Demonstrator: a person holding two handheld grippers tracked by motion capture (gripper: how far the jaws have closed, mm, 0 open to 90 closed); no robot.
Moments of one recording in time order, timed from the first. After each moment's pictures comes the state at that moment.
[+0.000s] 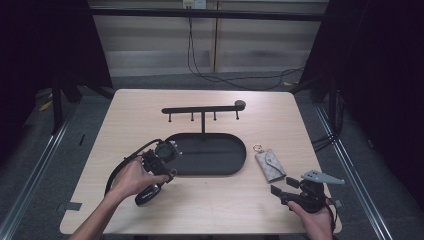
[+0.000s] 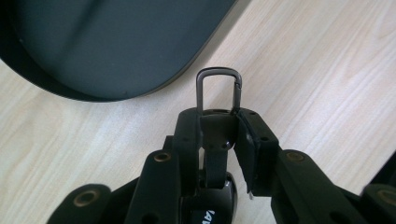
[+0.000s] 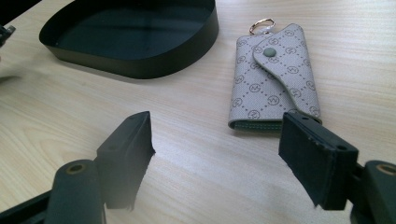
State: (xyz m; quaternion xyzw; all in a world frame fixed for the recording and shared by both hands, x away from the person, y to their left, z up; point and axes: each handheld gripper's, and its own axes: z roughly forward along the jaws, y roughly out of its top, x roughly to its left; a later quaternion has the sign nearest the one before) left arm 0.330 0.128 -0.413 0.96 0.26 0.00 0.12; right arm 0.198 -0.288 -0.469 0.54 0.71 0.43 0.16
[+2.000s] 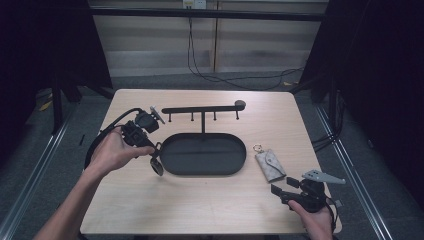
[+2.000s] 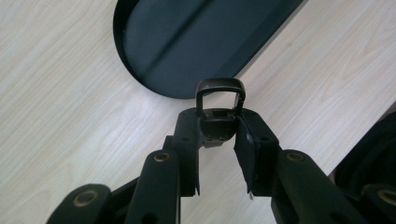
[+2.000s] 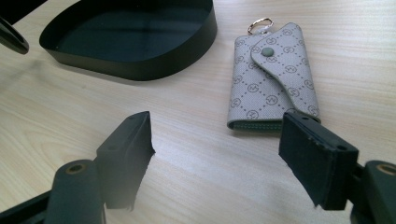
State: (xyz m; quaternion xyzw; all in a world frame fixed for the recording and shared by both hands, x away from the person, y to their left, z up) left arm 0.357 0.156 -0.326 0.94 0.31 0.01 0.14; right arm 0.199 -0.290 -0.469 0.54 0.70 0.43 0.15
